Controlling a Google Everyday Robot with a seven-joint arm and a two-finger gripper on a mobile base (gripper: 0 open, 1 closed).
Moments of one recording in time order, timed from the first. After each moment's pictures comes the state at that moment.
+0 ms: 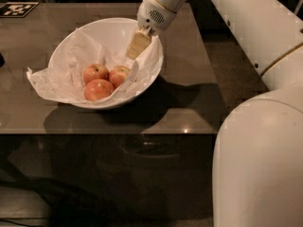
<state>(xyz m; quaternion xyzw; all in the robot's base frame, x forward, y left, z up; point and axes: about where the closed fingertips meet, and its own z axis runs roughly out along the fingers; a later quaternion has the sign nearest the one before) 0.632 0.034 0.926 -0.64 0.72 0.21 0.19</state>
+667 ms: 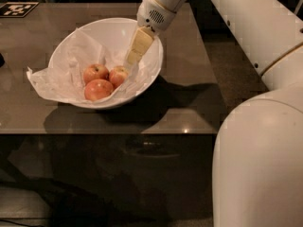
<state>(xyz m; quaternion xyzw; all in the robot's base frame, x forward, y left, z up) 0.632 0.034 0.926 -0.64 0.72 0.21 0.19</state>
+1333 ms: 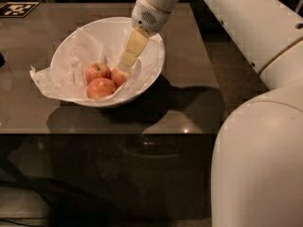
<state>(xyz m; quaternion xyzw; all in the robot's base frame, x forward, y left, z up) 0.632 0.040 0.922 -0.62 0.74 0.18 0.17</state>
